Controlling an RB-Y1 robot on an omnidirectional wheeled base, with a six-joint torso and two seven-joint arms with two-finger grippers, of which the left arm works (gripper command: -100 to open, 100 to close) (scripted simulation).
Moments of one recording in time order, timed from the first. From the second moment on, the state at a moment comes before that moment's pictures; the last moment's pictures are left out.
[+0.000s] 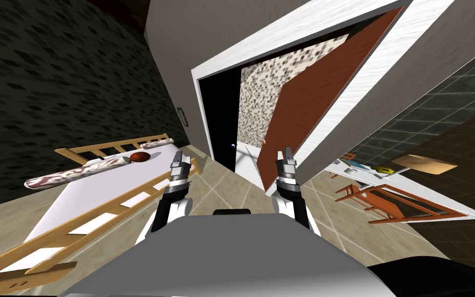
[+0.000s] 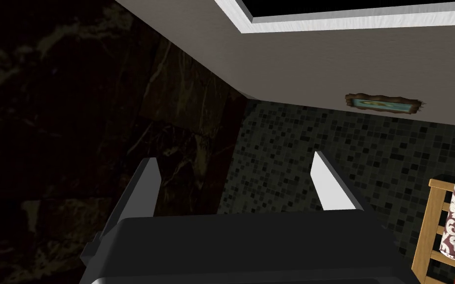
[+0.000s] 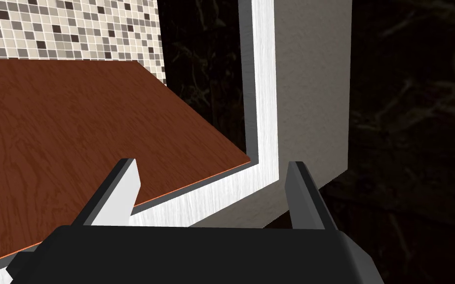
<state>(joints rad) 0.46 0.00 0.07 -2.15 0.07 -0.46 -0.13</state>
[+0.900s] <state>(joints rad) 0.37 0.04 0.12 -1.93 0.05 -0.51 -0.12</state>
